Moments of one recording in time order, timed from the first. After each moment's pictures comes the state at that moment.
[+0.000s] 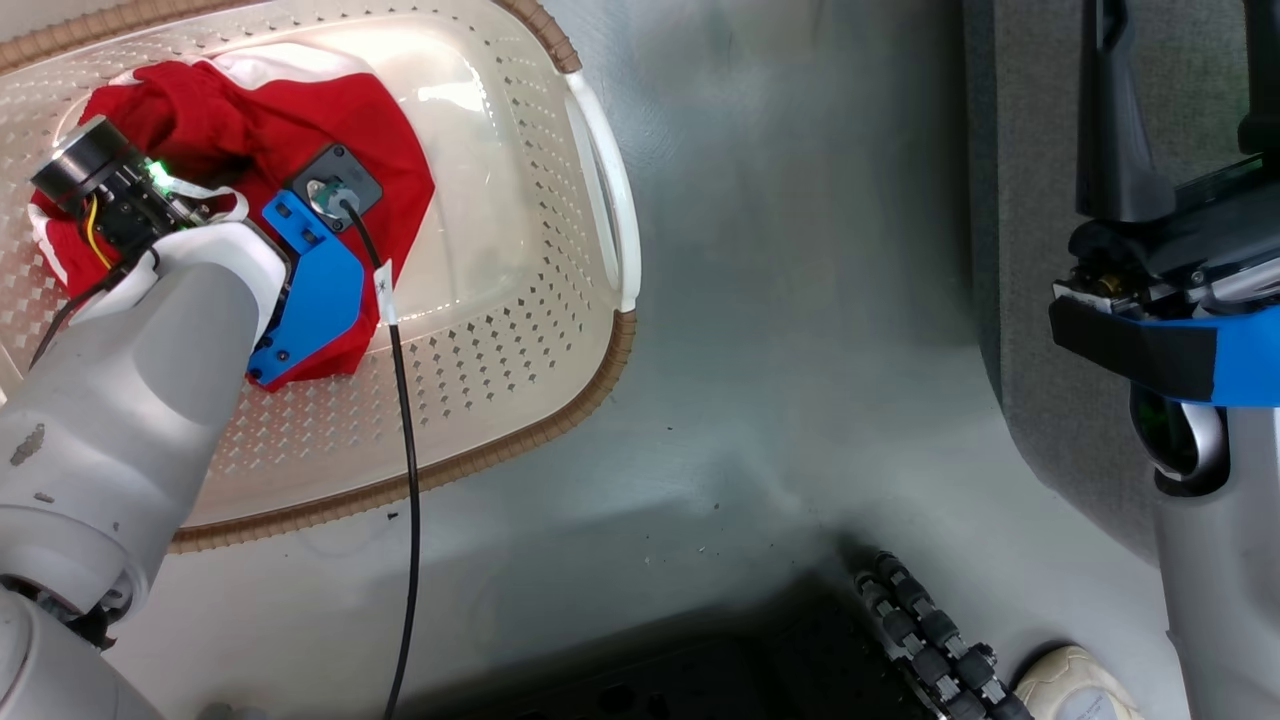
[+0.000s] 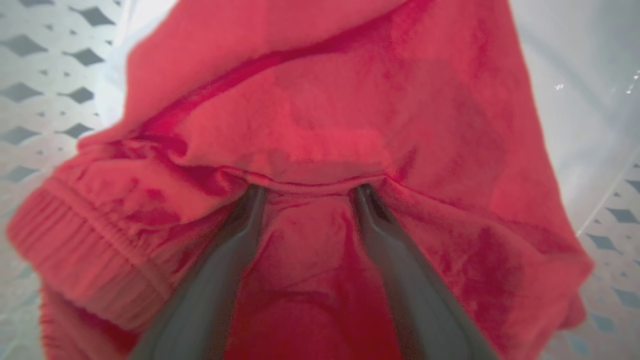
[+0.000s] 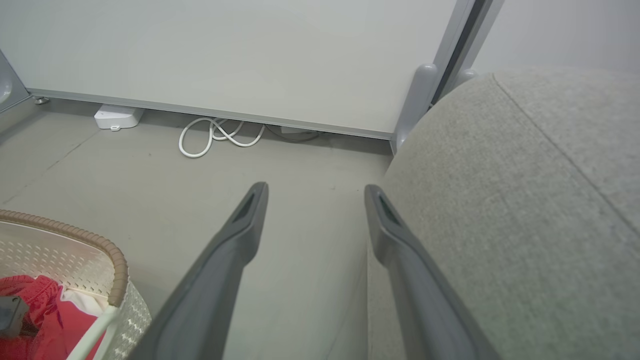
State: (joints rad) left arm -1.20 0.29 -1.27 1.26 -0.35 -0.13 0.10; right arm -0.61 -0.18 0.07 -0.08 0.14 0.13 -0.26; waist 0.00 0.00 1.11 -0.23
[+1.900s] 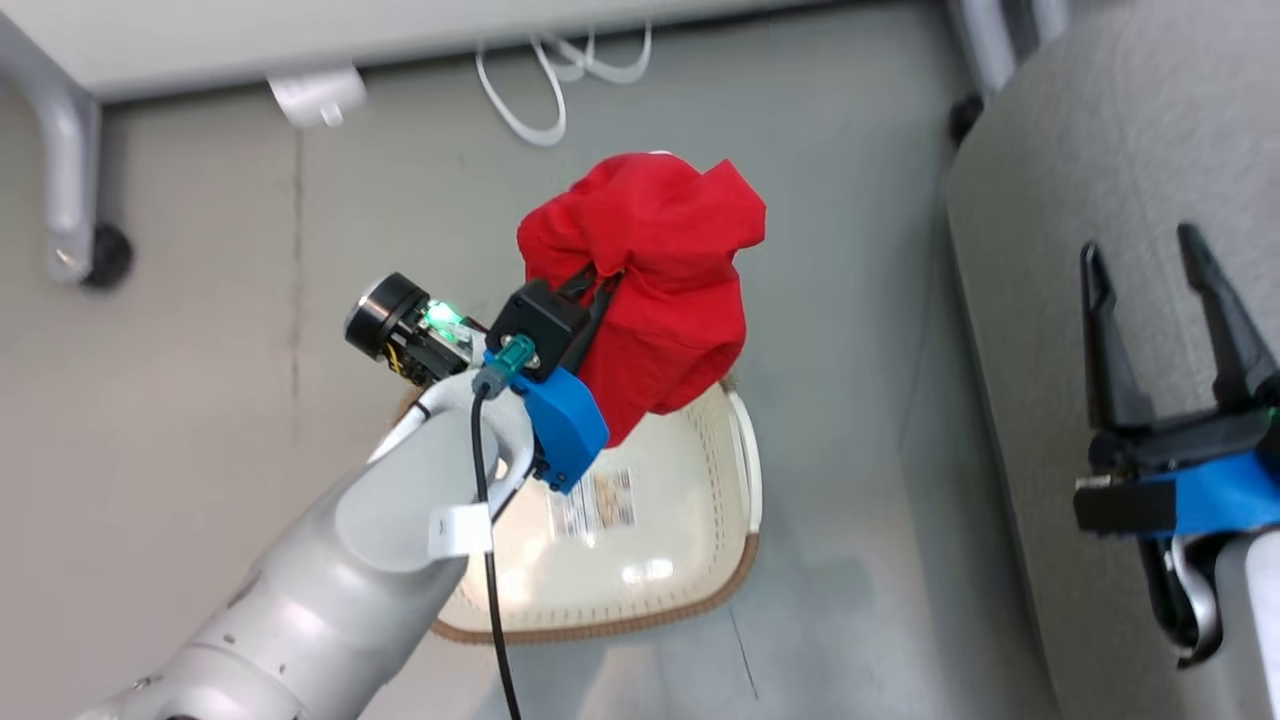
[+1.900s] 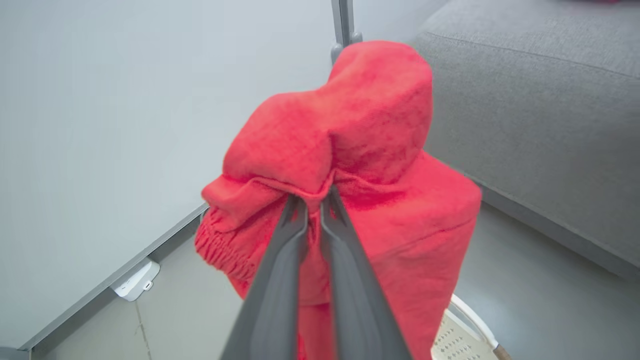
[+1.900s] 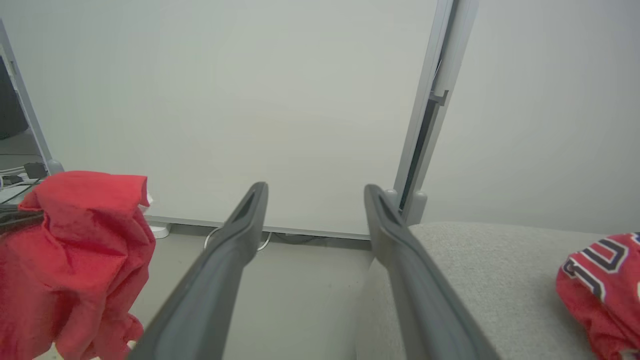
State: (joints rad) left arm -0.88 0.16 -1.01 0.84 -0.52 -0.03 -0.26; right arm -0.30 -0.21 -0.04 0.09 0.11 0.13 -0.26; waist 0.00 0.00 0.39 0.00
